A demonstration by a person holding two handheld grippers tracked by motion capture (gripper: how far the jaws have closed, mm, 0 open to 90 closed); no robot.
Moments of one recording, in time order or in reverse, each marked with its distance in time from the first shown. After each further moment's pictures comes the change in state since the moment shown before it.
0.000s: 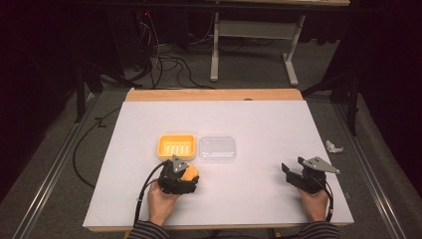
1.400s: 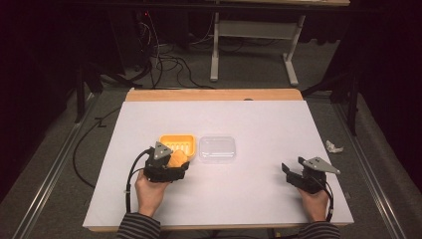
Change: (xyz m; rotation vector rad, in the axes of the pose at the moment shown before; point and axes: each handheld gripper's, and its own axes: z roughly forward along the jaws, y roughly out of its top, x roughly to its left) left arm 0.033 0.025 -0.033 -0.099 -0.005 -0.077; right arm 0.000 0.000 0.000 -0.011 0.001 -0.003
